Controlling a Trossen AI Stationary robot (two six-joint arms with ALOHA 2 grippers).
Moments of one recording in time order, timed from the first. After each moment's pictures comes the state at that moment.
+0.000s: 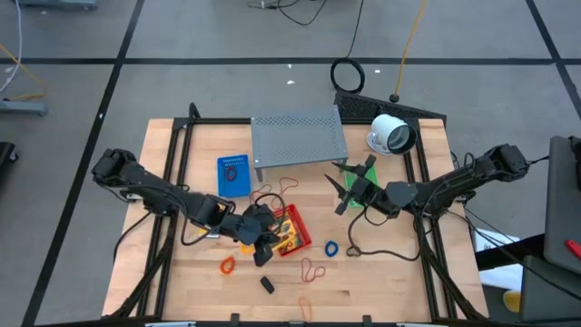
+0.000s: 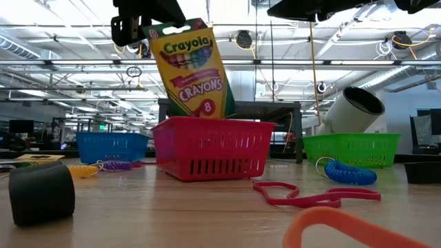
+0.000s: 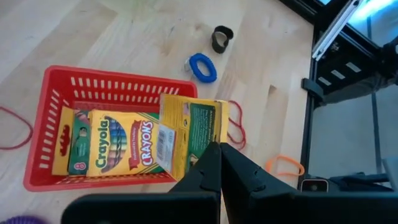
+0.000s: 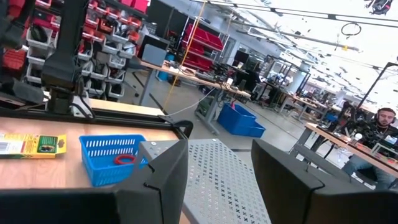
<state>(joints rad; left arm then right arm) -0.39 1.52 1.13 -0.35 -0.17 -0.79 0.29 1.18 0.61 0.66 0.84 -0.41</state>
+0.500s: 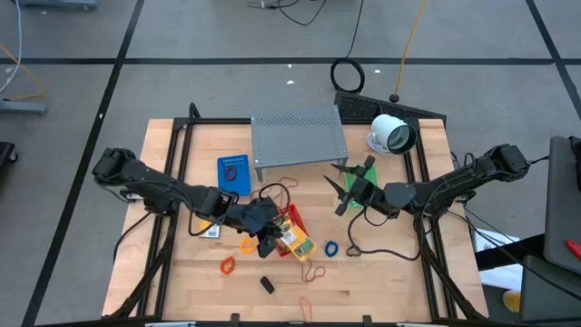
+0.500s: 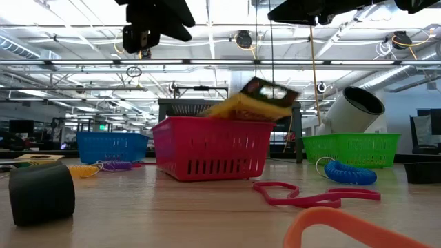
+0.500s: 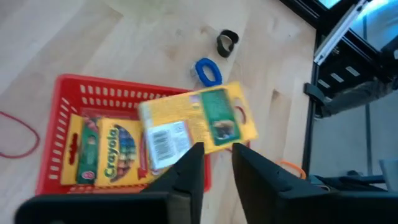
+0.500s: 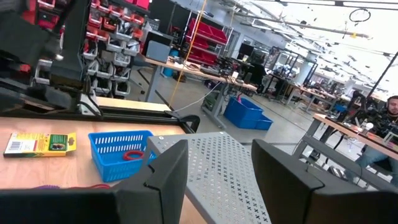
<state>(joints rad) -0.31 1.52 1.13 -0.35 -0.10 -0.76 0.29 1.18 0.61 0.61 0.84 -0.33</state>
